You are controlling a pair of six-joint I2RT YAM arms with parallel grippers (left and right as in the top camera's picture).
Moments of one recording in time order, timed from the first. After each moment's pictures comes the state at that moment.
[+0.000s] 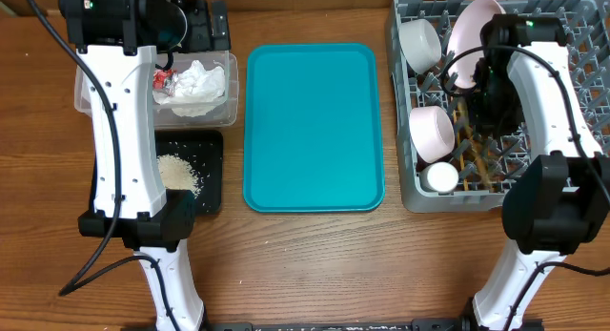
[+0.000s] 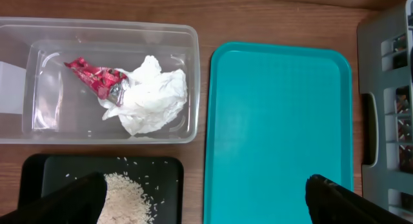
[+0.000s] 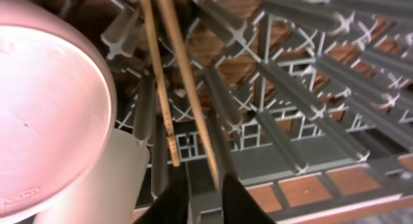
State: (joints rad) left arm -0.09 2.15 2.83 -1.68 0.03 -0.19; right arm -0.05 2.07 1.92 -1.57 0.20 0.01
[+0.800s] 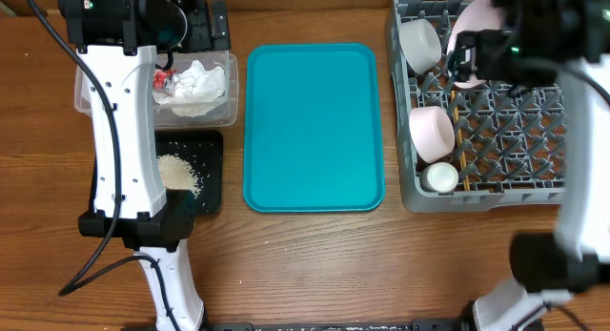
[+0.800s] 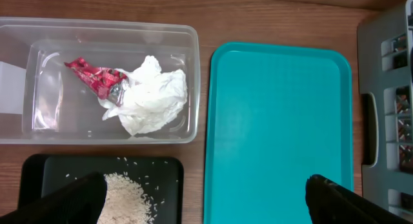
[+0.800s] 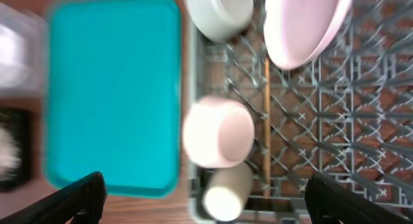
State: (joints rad) left arm -0.09 2.15 2.83 -1.68 0.03 -0.19; right arm 0.00 1.83 2.36 -1.64 -0.15 0.05
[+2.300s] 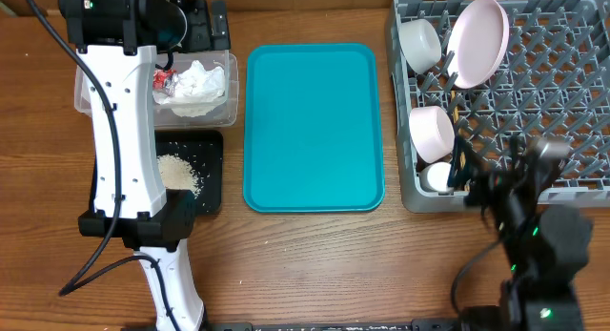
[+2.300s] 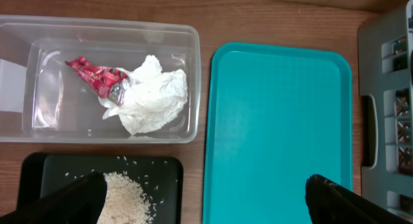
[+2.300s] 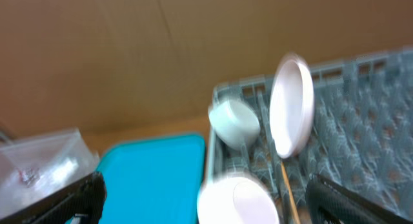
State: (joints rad) left arm -0.09 2.15 2.83 -1.68 0.02 -0.20; right arm 0.00 0.50 0.51 -0.13 -0.13 0.25
